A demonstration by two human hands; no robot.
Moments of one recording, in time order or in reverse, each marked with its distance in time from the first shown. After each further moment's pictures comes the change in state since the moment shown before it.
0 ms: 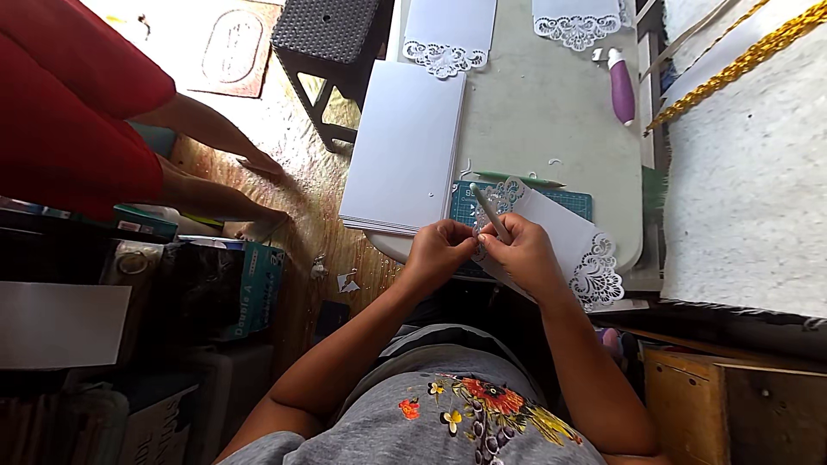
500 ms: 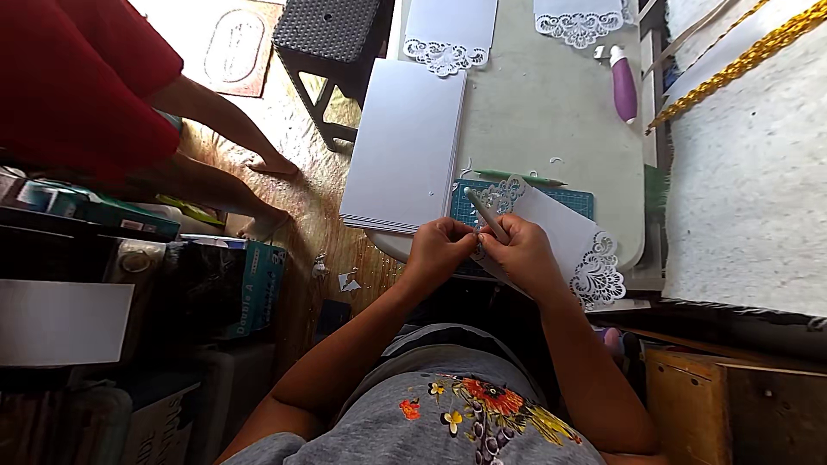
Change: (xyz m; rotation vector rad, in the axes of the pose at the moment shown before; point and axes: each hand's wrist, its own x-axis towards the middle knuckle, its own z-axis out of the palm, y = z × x) left_hand 0.008 0.001 0.006 -0.057 0.087 -0.062; right_hand 0.000 0.000 0.001 -0.048 -0.018 0.013
